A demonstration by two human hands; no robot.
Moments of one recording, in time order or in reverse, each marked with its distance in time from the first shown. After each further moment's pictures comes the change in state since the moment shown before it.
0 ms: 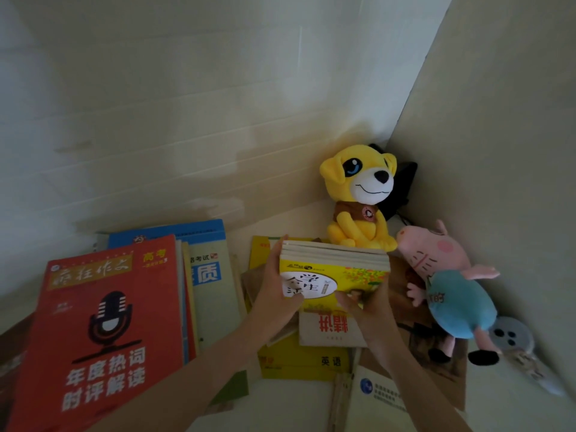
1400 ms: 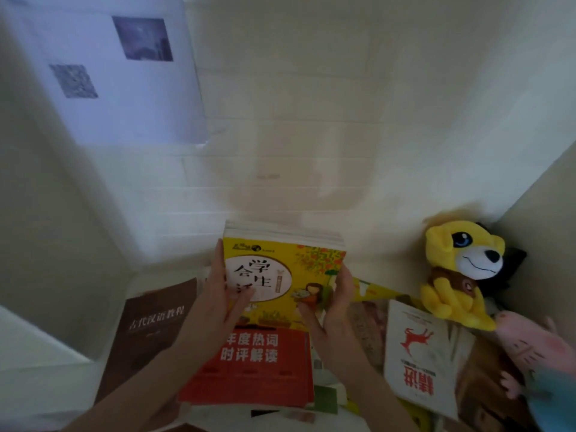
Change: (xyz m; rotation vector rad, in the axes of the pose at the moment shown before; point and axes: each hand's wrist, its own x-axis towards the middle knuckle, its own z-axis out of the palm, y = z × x) left_hand -0.146 0.000 -0.224 0.434 0.592 0.310; right_hand -0.077 -0.132 0.200 -0.133 -0.486 -0.457
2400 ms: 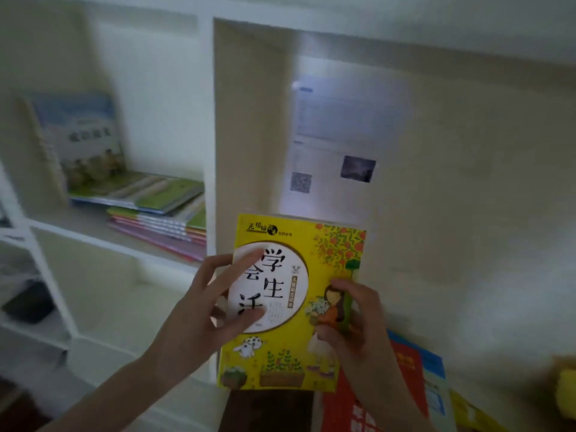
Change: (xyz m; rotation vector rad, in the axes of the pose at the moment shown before) left_hand -0.060 0.004 -0.269 -0.038 0.292 0.165; right_hand 0.031 -0.185 0.141 0.083 -0.240 -0.309
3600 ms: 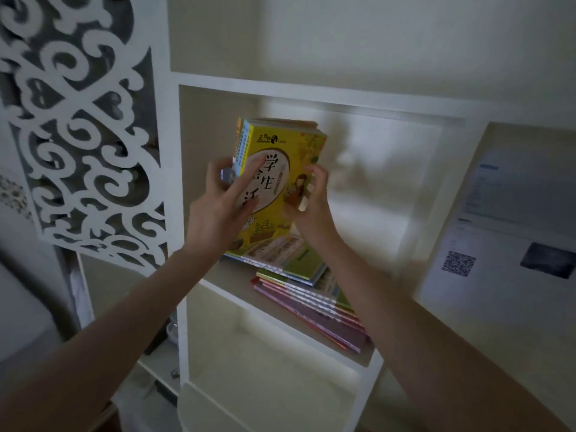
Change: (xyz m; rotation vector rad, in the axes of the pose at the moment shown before) left_hand 0.136 -0.099 -0.263 0.881 0.492 0.202; right_hand 0.304 -0.113 0.284 0.086 -0.086 -0.306
